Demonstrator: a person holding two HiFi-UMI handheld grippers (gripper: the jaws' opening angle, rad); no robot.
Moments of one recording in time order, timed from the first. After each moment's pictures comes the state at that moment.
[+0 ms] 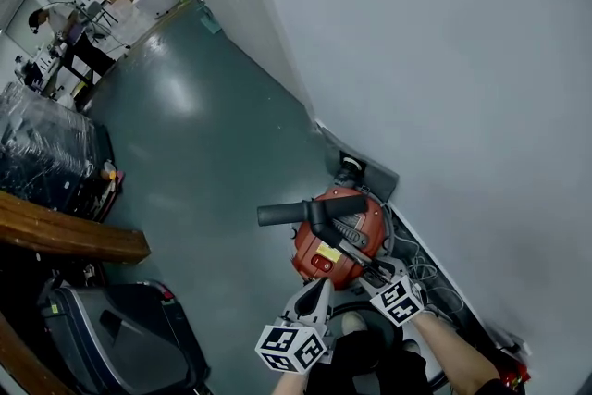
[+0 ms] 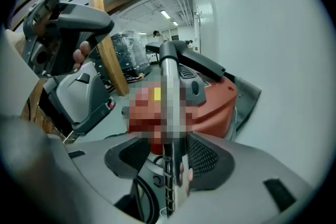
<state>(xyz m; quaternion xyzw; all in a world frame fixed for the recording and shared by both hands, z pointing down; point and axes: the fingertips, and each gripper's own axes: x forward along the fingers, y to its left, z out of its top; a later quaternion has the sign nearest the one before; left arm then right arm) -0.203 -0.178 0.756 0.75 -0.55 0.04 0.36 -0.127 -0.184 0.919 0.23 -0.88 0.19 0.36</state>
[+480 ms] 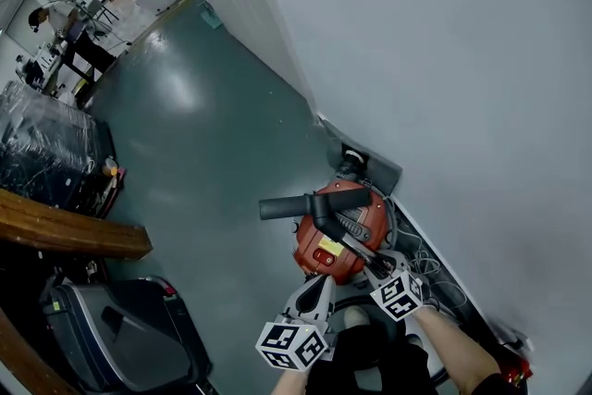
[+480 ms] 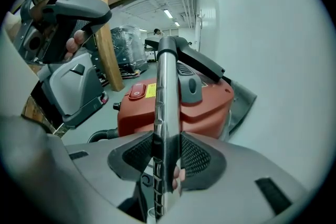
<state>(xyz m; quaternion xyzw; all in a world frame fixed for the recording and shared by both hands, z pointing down) -0.204 -0.173 0.758 0.75 -0.55 0.04 0.36 -0.123 -0.192 0.927 0.25 -0.88 0.14 0.38</state>
